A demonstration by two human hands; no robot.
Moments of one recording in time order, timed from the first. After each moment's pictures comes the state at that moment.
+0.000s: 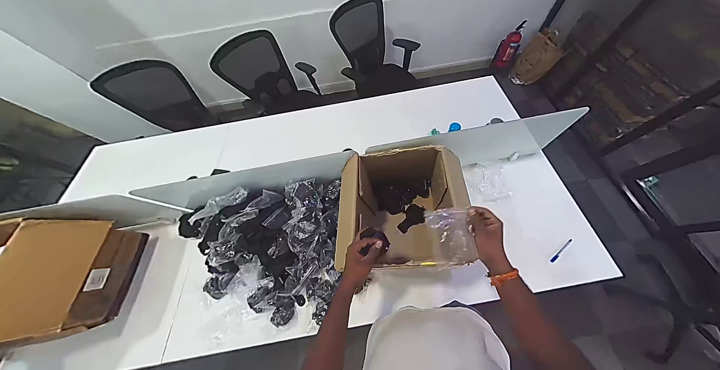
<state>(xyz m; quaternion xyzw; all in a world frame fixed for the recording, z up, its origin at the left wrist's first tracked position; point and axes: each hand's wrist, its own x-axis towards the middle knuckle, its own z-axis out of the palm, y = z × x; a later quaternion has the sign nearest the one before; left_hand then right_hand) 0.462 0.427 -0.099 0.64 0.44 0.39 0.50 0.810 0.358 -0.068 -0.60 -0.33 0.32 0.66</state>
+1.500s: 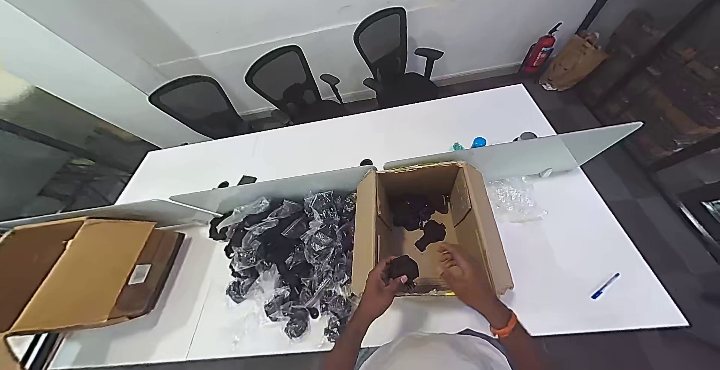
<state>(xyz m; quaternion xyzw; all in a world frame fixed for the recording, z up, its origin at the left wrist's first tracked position) 0.474 0.415 -0.082 0.56 0.40 0.35 0.63 0.738 0.363 -0.069 -0.59 -0.59 0.37 0.42</state>
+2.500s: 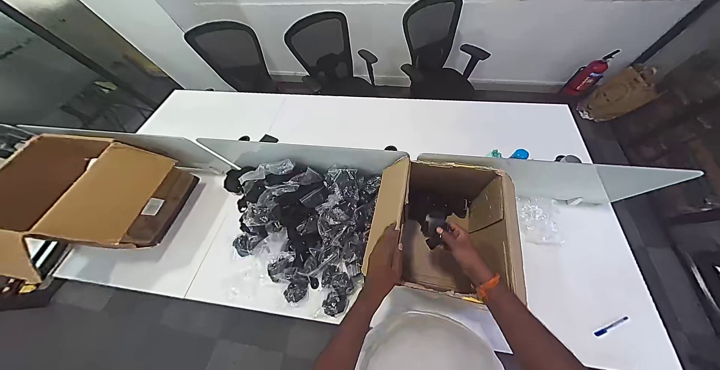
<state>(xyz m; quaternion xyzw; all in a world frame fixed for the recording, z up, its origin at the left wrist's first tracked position) 0.453 0.437 -0.094 0.71 0.49 0.41 0.28 0.697 0.463 -0.096 -0.56 -0.39 0.59 0.44</state>
